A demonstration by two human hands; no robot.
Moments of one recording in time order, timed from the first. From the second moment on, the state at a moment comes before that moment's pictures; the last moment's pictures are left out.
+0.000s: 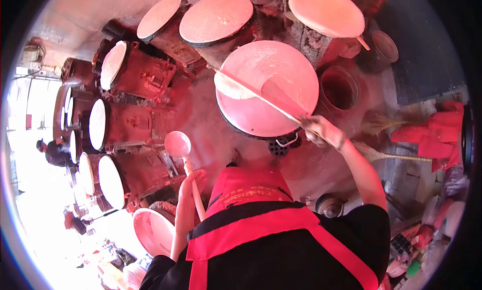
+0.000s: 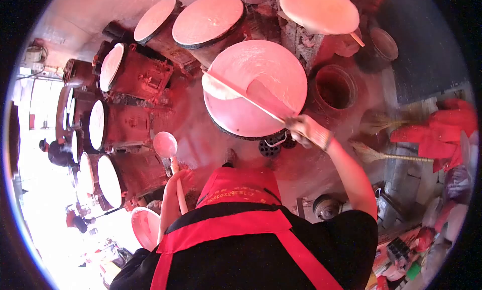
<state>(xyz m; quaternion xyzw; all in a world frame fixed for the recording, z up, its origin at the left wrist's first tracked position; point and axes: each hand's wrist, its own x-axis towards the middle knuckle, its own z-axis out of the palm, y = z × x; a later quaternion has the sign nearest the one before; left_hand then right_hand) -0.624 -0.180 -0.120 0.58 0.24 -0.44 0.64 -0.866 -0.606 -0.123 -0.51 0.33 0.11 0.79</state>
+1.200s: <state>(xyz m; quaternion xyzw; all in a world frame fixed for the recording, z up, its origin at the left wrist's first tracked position) -0.384 -0.029 -0.129 0.69 0.05 -0.55 0.46 -0.456 -0.321 -0.276 -0.31 0.54 -0.56 0.54</state>
